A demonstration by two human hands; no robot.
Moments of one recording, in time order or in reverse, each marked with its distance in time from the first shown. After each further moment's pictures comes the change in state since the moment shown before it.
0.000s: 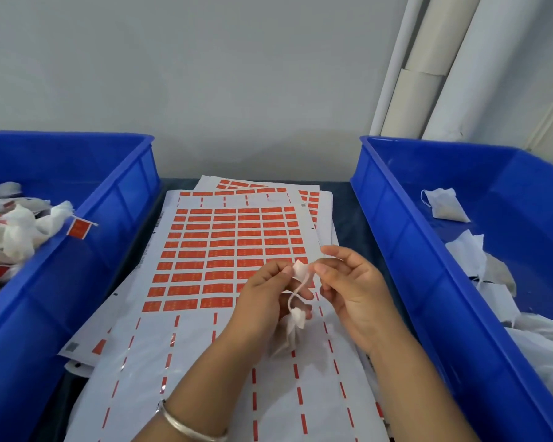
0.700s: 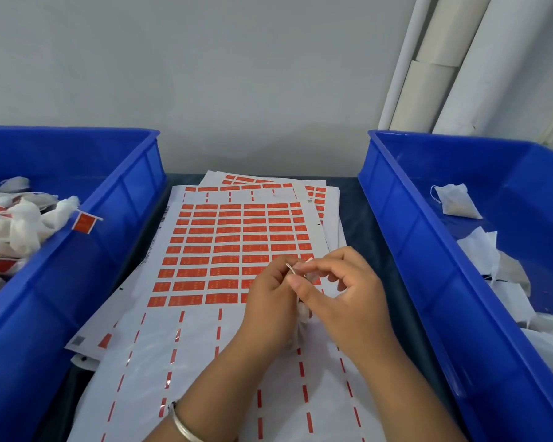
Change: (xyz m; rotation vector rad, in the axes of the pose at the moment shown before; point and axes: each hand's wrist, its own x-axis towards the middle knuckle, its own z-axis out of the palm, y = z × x) left_hand -0.004 -0.007 0.006 0.249 0.079 0.281; right_hand -0.025 -0.001 0.022 -0.670 0.043 -0.447
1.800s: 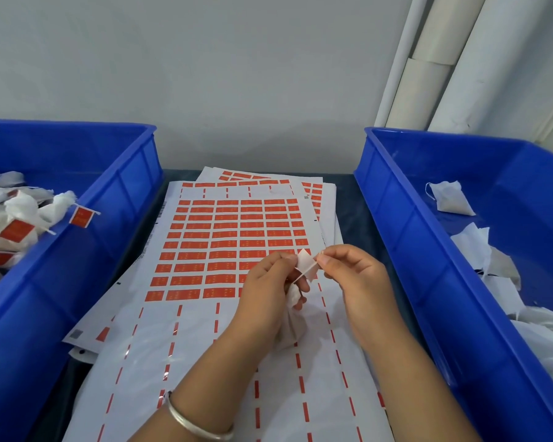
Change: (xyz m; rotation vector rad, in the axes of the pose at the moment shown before) left_hand 0.004 0.009 -0.001 -0.154 0.064 -0.246; right_hand 0.012 0.020 -0.009 0.398 0.026 0.344
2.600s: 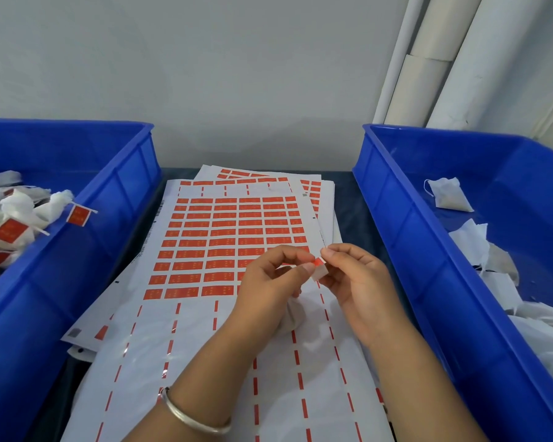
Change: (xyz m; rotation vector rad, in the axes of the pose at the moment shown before) left_hand -0.004 -0.003 -0.004 0.083 -0.146 0.246; right_hand 0.004 0.003 -0.004 0.255 -0.028 0.171
